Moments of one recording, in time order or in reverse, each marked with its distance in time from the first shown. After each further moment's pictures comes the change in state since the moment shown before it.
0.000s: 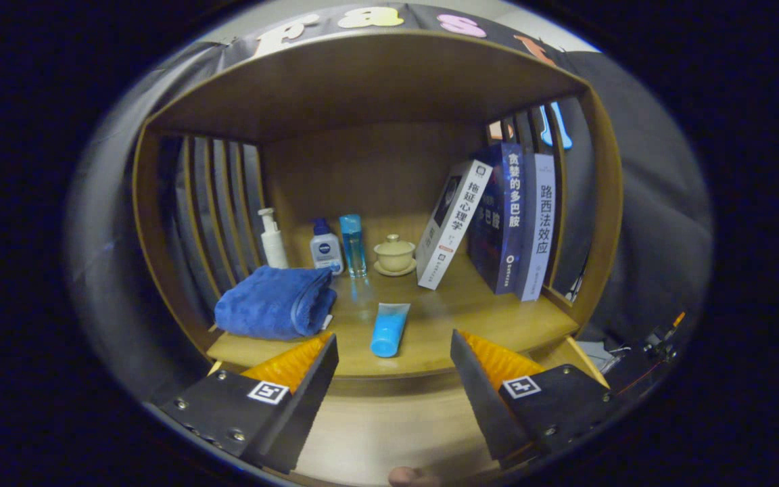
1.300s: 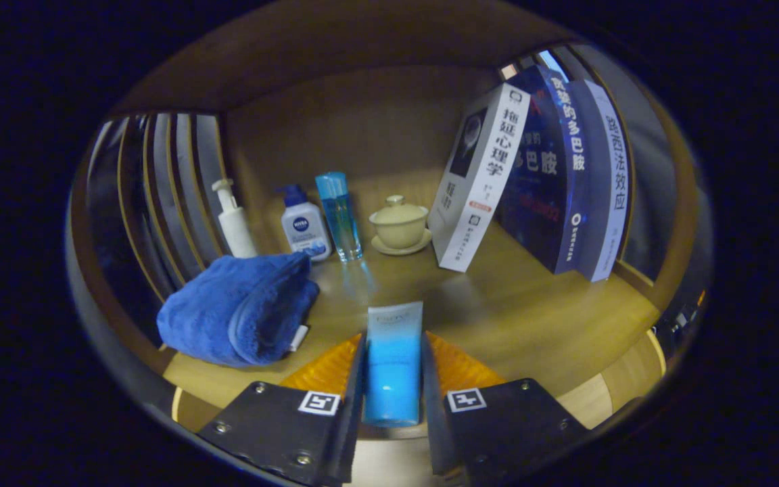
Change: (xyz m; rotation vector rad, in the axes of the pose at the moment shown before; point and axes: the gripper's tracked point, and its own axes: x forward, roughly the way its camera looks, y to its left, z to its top) arm 0.158 0.014 -0.049 0.080 0.119 0.010
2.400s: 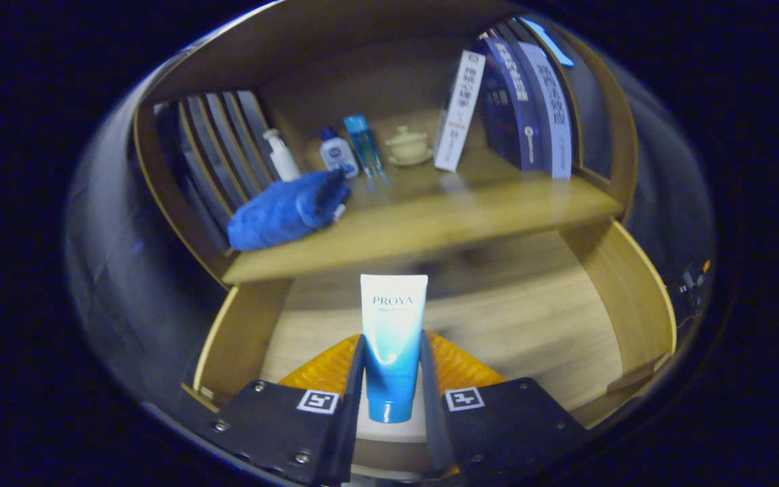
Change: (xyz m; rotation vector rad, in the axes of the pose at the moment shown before) arm -0.163 -0.003 -0.073 0.032 0.218 0.146
